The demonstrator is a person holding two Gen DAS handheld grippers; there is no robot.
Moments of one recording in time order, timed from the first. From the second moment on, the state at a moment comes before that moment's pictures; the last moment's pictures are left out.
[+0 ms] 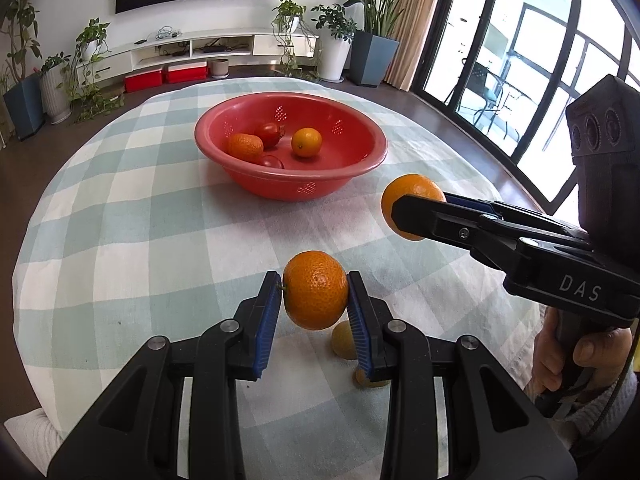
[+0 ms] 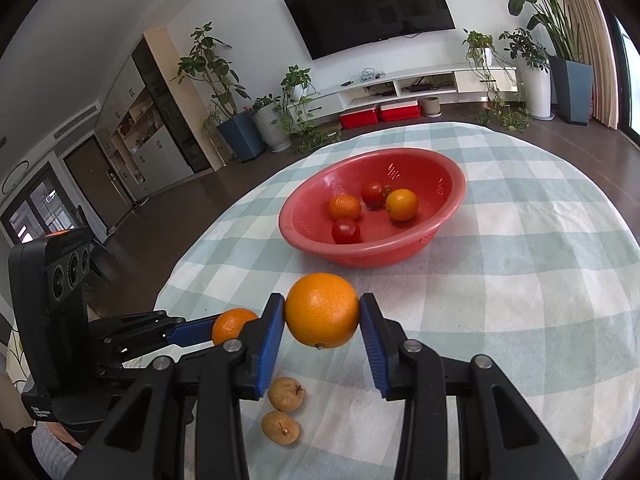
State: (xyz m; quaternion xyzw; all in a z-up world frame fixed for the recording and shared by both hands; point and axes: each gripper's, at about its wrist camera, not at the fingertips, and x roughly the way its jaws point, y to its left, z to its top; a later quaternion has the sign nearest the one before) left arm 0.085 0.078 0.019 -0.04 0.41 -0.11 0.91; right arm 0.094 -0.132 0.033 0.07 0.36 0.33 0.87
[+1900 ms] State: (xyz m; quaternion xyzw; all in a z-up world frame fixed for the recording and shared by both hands) left arm 0.198 0.069 0.042 -0.01 0.40 -0.12 0.91; right arm 0.194 -0.118 0.036 0.04 0.36 0.31 0.88
